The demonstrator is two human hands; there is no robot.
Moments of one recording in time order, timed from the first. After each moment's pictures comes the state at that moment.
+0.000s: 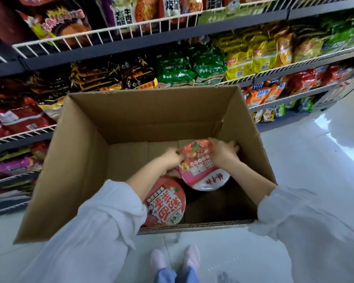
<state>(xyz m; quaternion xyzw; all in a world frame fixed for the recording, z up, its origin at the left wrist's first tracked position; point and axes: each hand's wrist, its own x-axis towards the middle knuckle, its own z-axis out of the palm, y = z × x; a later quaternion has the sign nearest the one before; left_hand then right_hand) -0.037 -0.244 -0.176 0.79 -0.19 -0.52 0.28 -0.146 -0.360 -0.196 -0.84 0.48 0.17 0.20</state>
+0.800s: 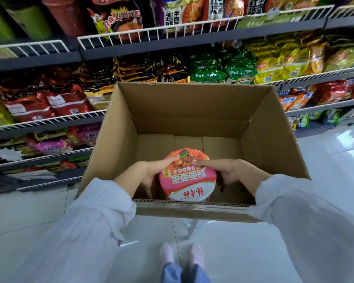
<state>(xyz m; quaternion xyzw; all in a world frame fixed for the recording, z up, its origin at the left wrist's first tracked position) 0.010 -0.117 -0.179 0.74 0.01 -0.65 0.18 -0.125 -0.271 -0.177 -0.56 0.44 0.32 0.63</state>
